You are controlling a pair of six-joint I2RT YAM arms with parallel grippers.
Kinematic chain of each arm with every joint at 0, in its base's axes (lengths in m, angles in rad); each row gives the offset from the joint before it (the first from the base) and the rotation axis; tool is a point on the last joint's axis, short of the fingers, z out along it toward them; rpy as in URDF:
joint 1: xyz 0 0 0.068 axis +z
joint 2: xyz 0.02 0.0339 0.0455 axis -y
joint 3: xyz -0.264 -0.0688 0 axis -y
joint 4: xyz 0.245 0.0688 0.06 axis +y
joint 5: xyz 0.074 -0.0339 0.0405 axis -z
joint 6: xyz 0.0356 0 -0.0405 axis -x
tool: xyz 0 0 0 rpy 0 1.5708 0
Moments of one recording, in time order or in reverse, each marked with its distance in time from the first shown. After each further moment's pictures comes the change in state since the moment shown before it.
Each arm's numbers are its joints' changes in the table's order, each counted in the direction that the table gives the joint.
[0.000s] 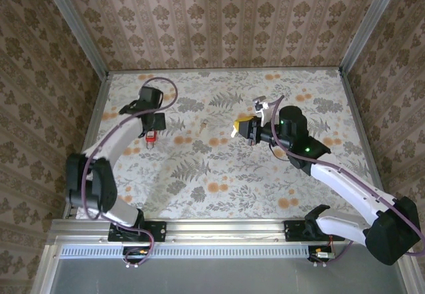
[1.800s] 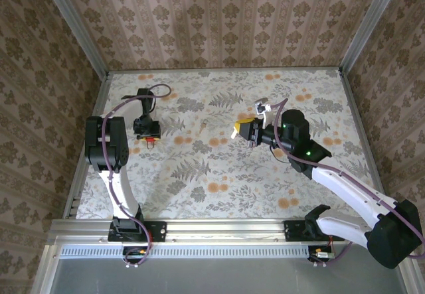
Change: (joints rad) left arm 0.177 -0.399 0.176 0.167 0.277 -0.132; right arm 0.000 0.023 -0.043 -0.060 -0.008 -0.031
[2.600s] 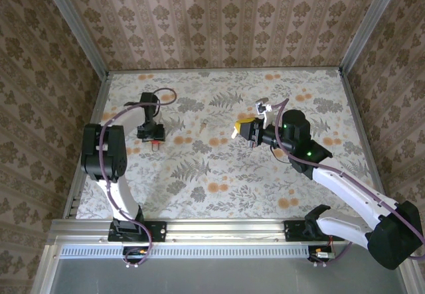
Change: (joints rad) left arm -0.078 0.163 -0.167 -0.121 0.035 0.007; right arm 0.000 0.010 0.000 0.002 0.001 -0.004
